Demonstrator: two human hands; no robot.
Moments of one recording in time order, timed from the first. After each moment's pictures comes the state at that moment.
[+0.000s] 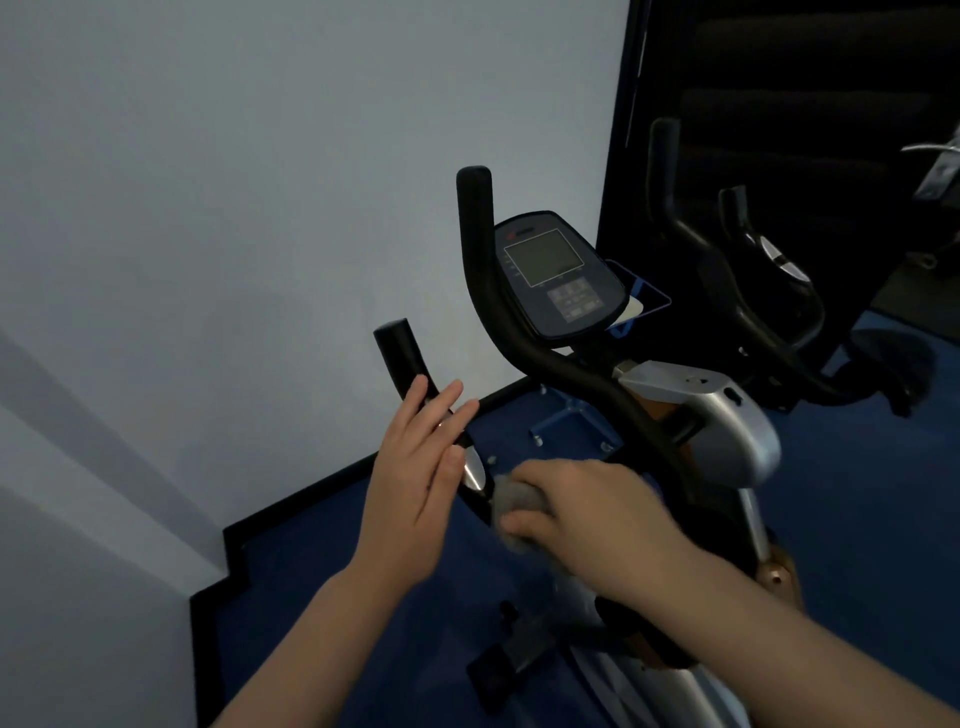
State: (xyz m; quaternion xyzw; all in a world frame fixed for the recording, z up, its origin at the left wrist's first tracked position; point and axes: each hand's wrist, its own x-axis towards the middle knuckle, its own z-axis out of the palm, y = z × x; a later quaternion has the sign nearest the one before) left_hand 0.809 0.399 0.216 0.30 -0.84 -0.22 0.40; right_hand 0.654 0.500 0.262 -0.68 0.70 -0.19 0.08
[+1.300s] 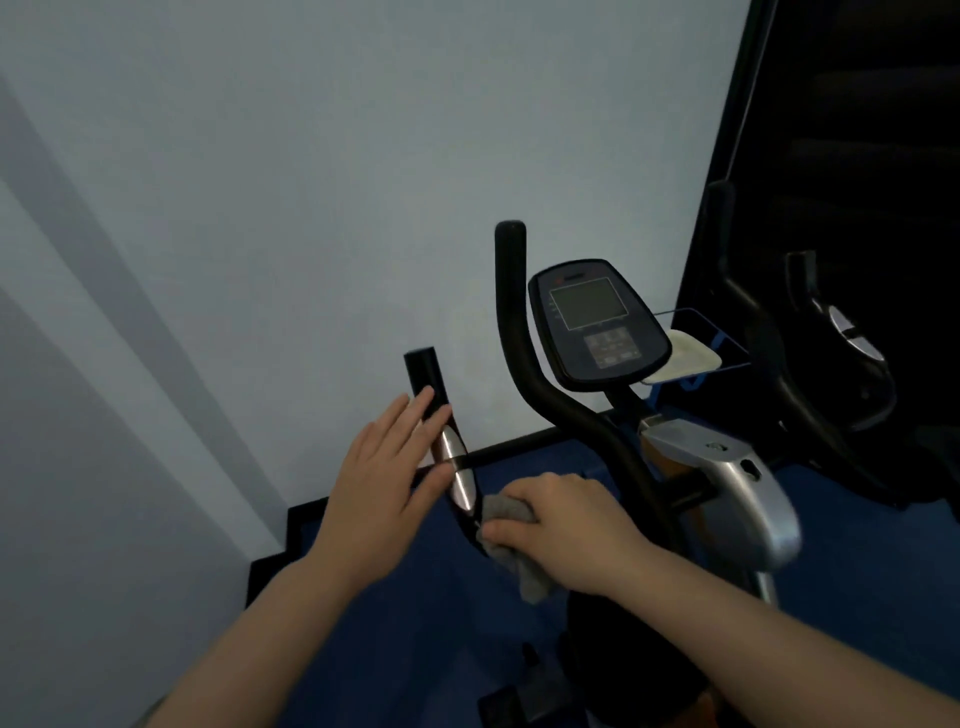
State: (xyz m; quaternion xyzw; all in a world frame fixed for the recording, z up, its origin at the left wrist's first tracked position) left_hand 0.826 0.415 0.248 0.44 -0.87 -0.06 0.23; right_hand 0.624 0.476 0.266 -0.73 0.62 -0.16 0.24
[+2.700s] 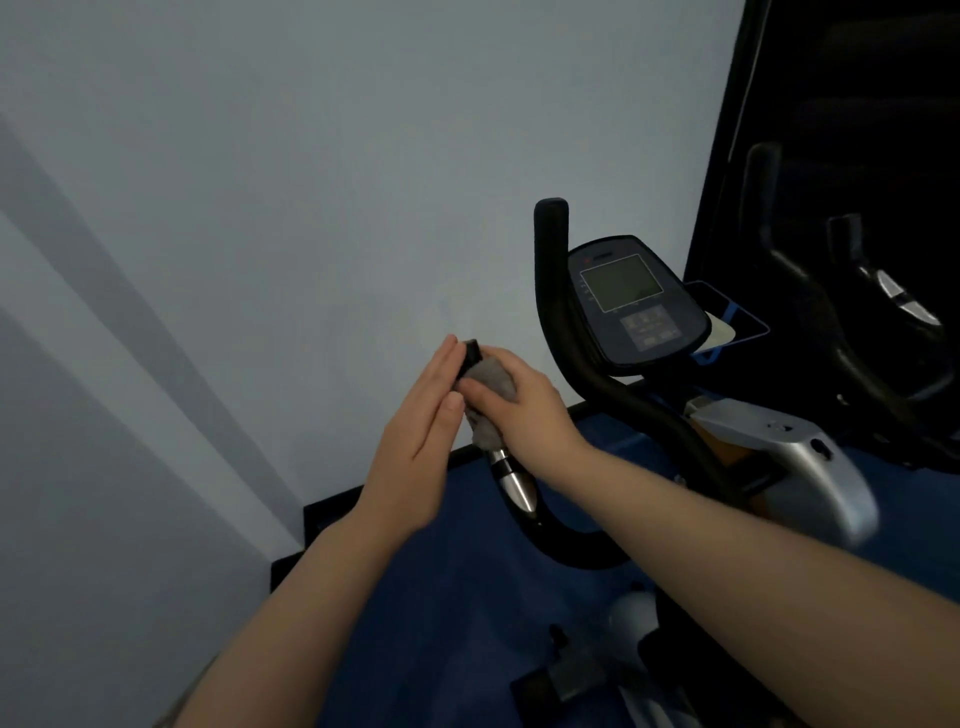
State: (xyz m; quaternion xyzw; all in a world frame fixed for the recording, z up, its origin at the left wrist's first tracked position) left_hand 0.829 0.379 0.268 0.36 -0.77 -0.33 0.42; right_hand 0.685 0.382 0.273 -0.53 0.47 -0.55 0.44
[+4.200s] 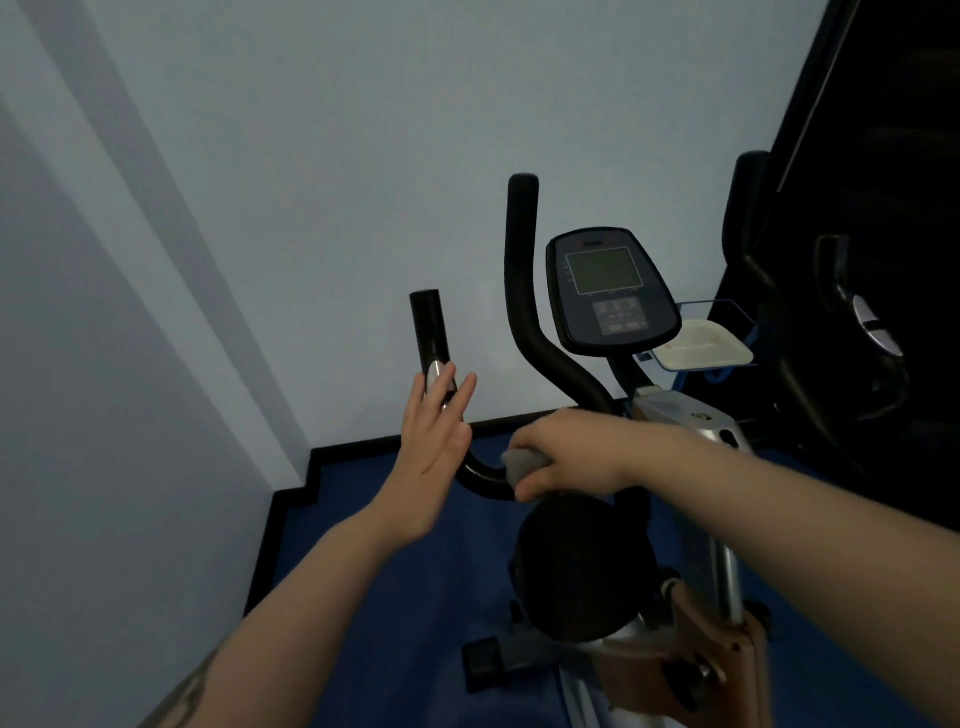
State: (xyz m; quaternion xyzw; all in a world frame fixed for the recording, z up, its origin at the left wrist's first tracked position) left_hand 0.750 0.459 0.255 0.58 -0.72 -0.25 0.28; right_hand 0.574 0.449 0.279 -0.84 0.47 0.06 0.25
